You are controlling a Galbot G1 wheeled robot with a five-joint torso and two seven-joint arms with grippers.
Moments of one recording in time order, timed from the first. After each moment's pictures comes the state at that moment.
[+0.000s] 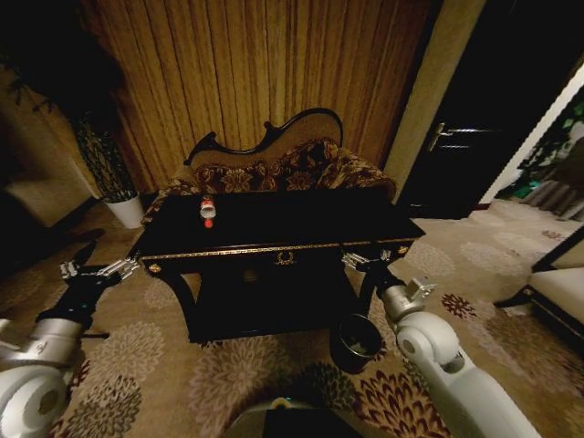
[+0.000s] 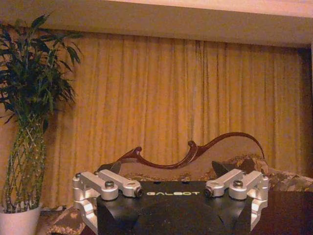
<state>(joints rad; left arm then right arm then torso) 1.69 -1.22 -1.22 -2.45 -0.74 0.32 0.11 -1.39 1.00 0.52 2.24 0.63 -0.20 0.18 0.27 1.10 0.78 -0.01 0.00</state>
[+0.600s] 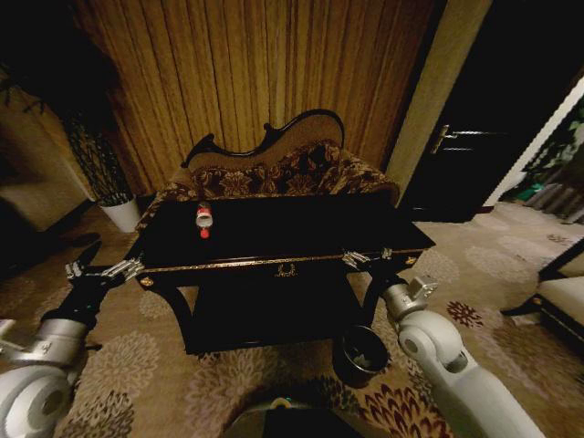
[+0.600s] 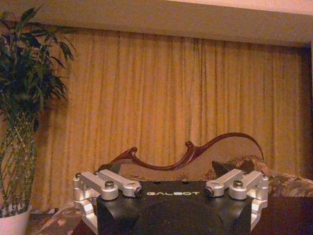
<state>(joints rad) 1.69 -1.23 -1.20 -2.46 -0.73 0.31 0.11 -1.39 0.99 0.52 2.25 0.65 -0.21 0.18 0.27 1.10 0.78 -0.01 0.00</state>
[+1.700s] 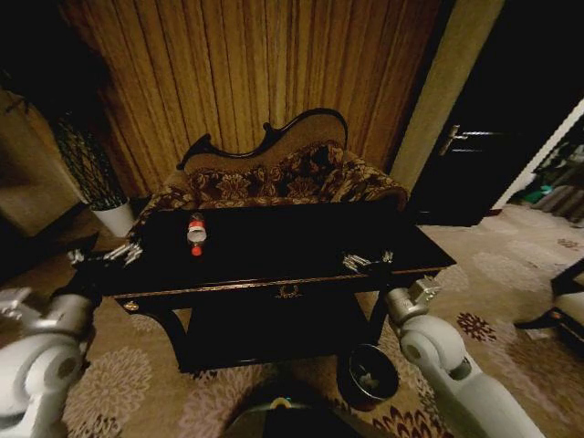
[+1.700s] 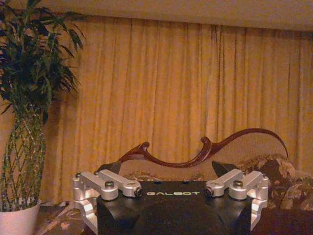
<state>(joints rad) 1.47 -1.04 -1.06 -2.33 -0.78 0.41 -0.12 -1.44 0.99 0.52 2.32 0.66 -0.23 0.22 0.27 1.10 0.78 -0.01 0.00</state>
